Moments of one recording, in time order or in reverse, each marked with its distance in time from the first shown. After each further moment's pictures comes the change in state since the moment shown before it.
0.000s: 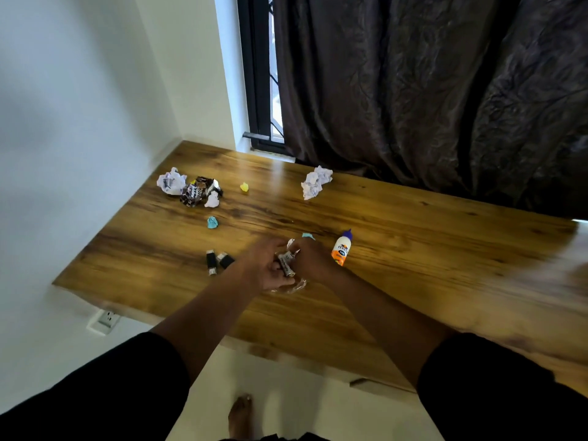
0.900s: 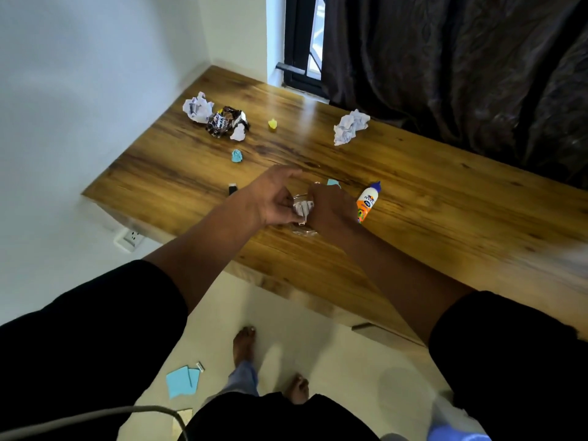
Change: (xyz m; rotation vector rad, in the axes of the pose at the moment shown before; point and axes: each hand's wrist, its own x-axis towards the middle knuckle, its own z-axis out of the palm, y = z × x) left_hand -0.028 0.009 -0.020 -0.024 -0.094 0.041; right_hand -0.006 -0.007 0.028 -0.415 0.193 -0.083
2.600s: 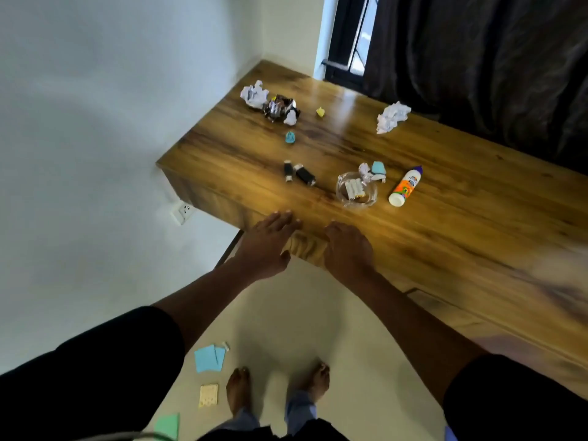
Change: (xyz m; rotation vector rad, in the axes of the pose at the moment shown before) left_hand -0.044 -0.145 -0.186 1.808 0.284 0.812; right_hand -0.139 -0.060 0.075 -0.022 0.032 -0.104
